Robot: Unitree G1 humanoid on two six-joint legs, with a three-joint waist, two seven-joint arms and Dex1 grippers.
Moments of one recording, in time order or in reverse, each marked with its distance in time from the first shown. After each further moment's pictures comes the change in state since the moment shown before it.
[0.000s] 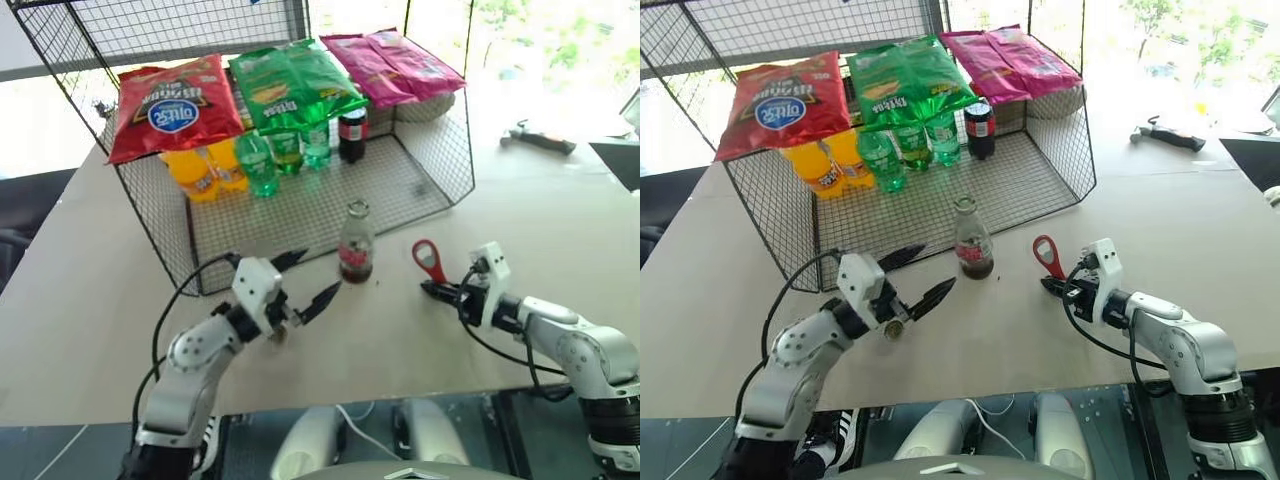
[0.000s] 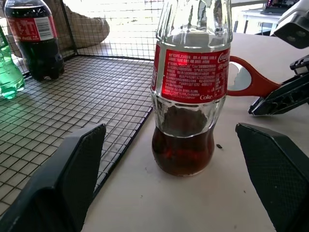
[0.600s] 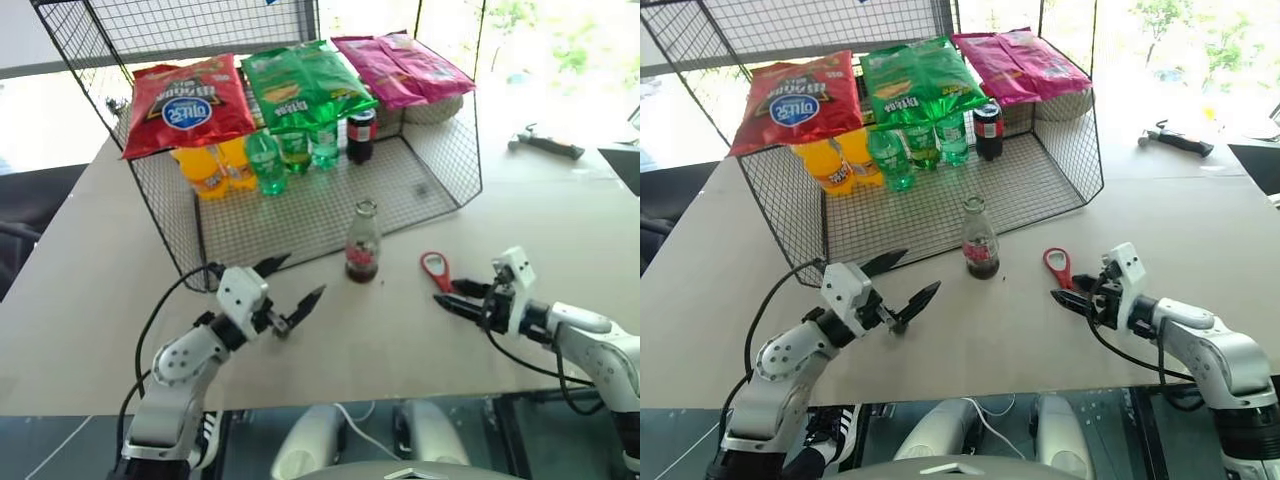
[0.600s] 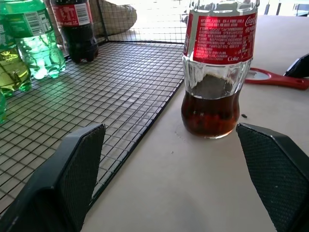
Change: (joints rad) left arm 0.051 0.011 0.044 0.021 0.037 -0.080 0.029; right arm 0.114 -0.145 -0.039 -0.038 -0.046 -0.107 0.120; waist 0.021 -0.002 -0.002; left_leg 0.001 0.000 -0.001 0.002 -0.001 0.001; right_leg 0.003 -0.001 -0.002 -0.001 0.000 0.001
